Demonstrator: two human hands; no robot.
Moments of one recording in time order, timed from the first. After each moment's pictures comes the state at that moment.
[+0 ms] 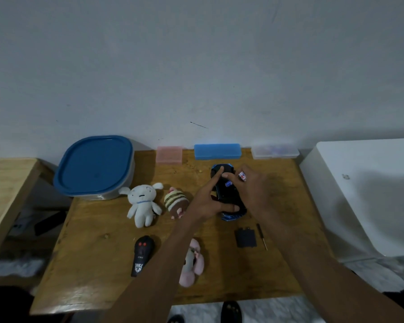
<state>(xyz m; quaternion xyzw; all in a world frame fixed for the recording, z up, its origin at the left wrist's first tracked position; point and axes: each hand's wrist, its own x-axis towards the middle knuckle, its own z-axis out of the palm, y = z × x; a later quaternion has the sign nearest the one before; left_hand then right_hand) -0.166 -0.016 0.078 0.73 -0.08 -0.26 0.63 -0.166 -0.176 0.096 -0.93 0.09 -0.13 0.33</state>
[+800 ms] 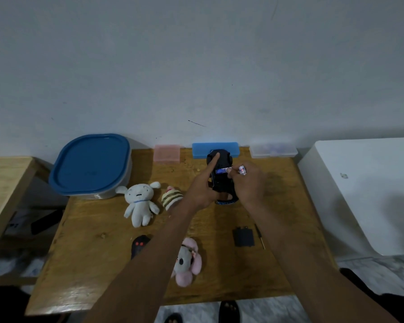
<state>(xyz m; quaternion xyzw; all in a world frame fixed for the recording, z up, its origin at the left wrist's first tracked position) -0.141 -0.019 0.089 0.77 -0.13 -0.20 0.59 -0.159 -0.163 0.108 -0.88 0.19 -0.12 0.42</state>
